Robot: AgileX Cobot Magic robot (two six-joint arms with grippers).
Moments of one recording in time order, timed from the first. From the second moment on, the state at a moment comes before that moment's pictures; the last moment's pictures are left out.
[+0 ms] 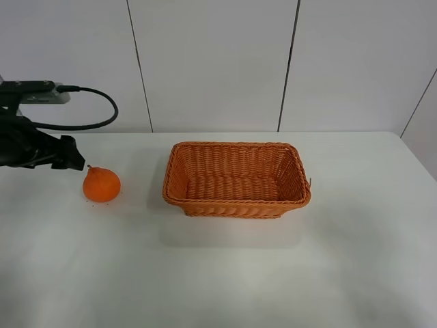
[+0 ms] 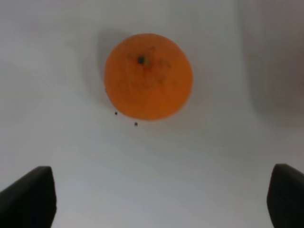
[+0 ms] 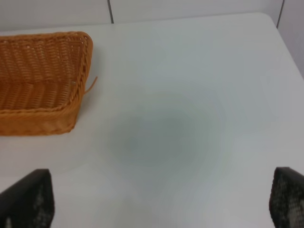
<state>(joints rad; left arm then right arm) 0.00 1.48 -0.93 -0.11 0.47 0.20 0.02 0.01 -0.50 0.01 1.02 0.03</state>
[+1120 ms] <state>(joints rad) -0.05 2.05 -1.26 -0.08 0.40 0.22 0.02 0.01 -0.50 0.01 1.02 0.03</state>
